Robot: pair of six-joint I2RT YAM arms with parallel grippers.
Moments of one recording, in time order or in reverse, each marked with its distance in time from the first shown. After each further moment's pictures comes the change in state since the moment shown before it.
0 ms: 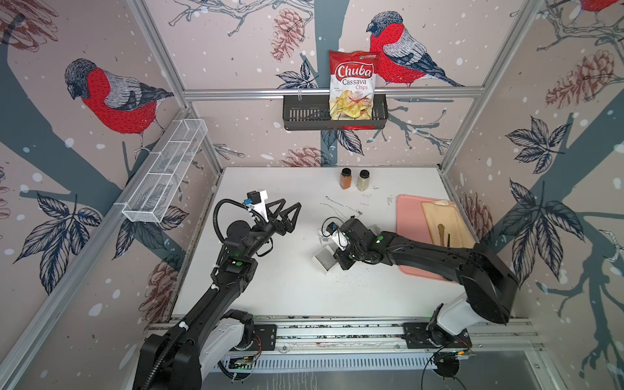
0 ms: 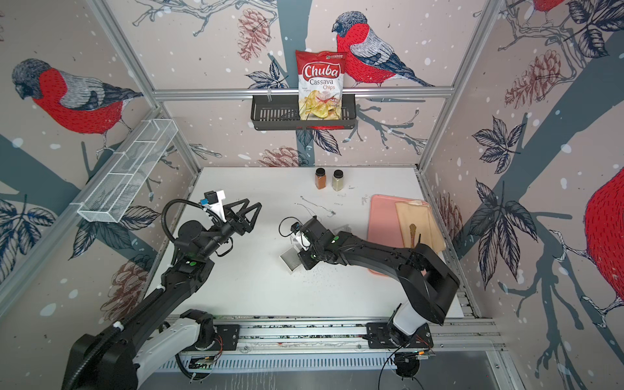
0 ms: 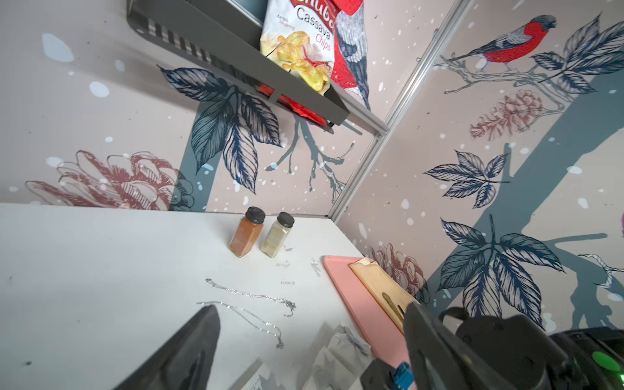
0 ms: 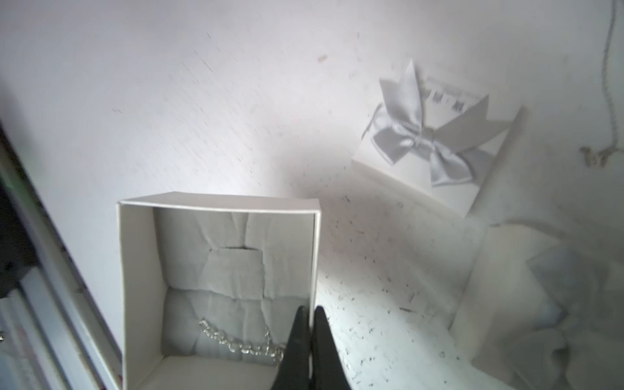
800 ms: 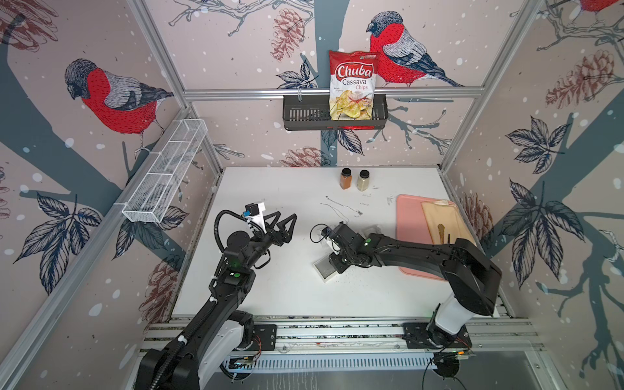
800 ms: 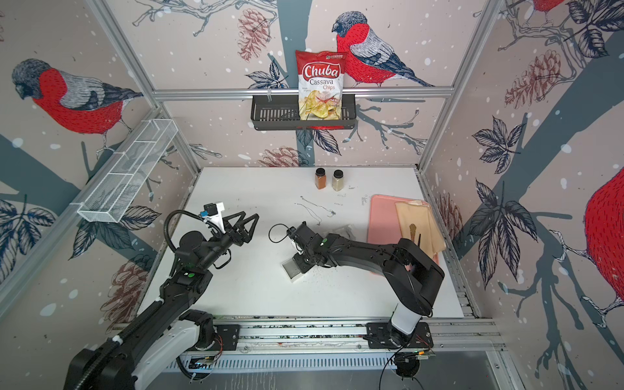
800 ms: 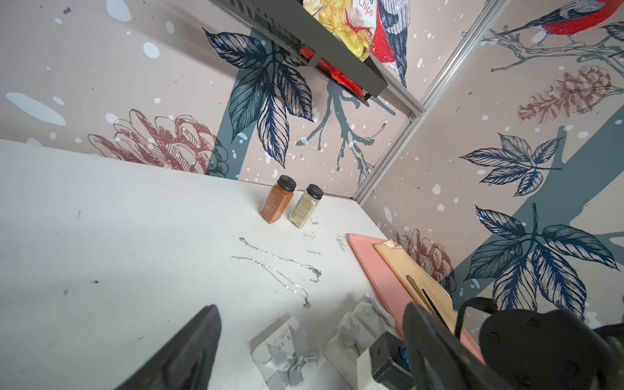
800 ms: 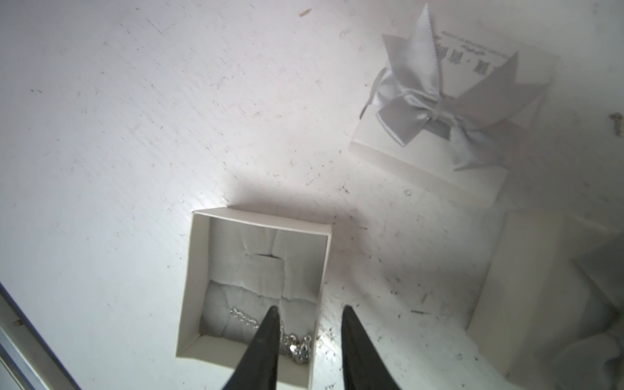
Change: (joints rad) left arm 0.011 -0.099 -0.130 -0.077 -0.067 0.030; right arm 0.063 0.074 0.068 -0.039 0.079 0.057
